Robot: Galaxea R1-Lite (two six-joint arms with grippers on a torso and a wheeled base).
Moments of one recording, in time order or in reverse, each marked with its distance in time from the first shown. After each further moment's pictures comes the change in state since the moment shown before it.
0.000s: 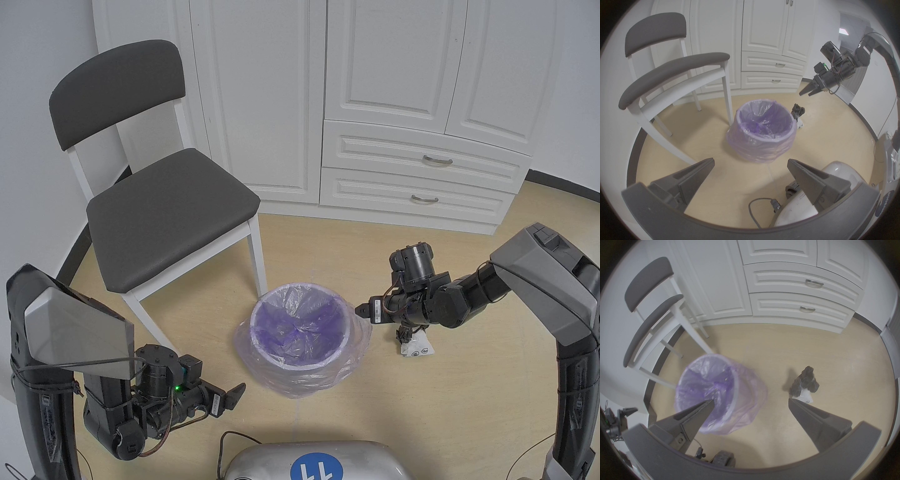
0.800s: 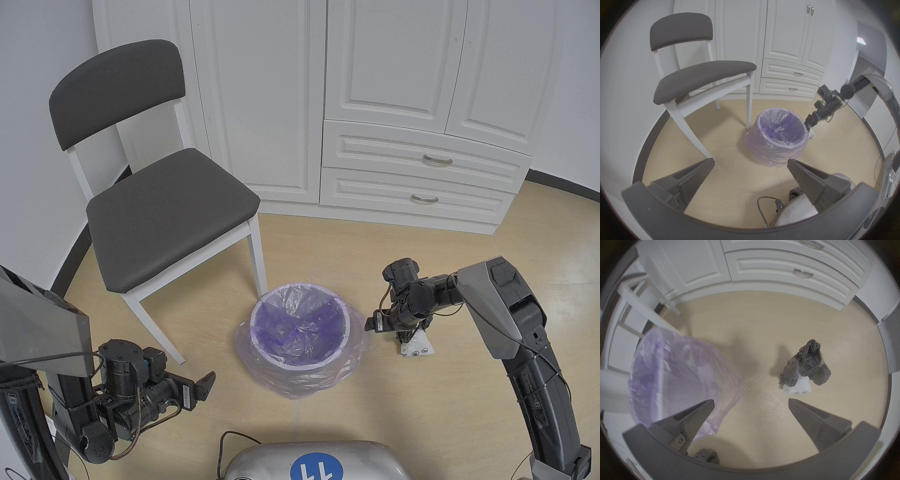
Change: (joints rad) left arm 0.056 -0.171 0.140 0.000 0.092 -0.096; right arm -0.119 0.431 -0.654 0.483 0.032 -0.027
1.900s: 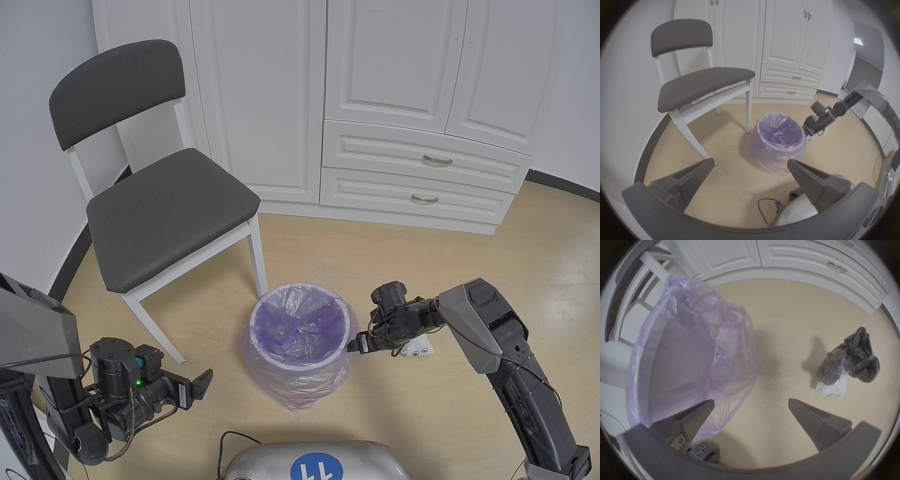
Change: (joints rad) left arm -0.004 -0.062 0.024 0.003 0.001 0.020; right arm 0.029 0.129 -0.021 -0.106 0.190 -0.118
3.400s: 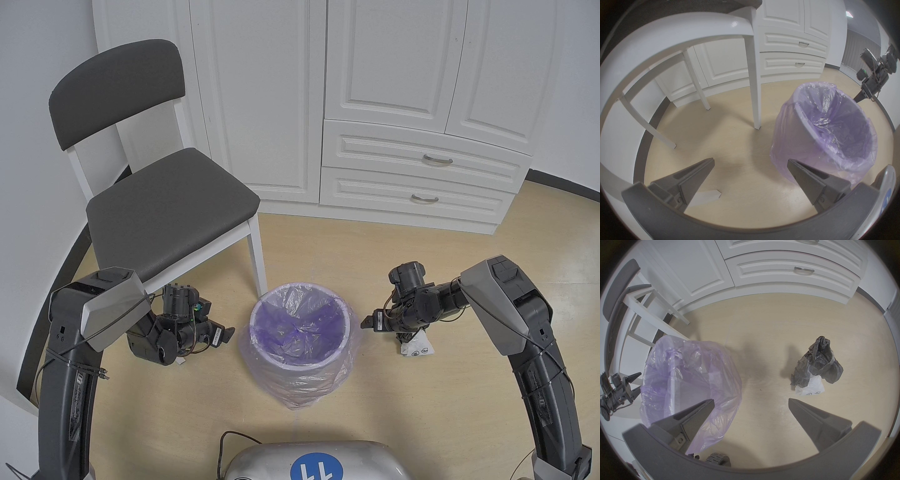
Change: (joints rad) left arm 0.207 0.569 -1.173 0.721 -0.171 0.297; right arm -0.043 -0.163 0.172 -0.091 -0.074 0.165
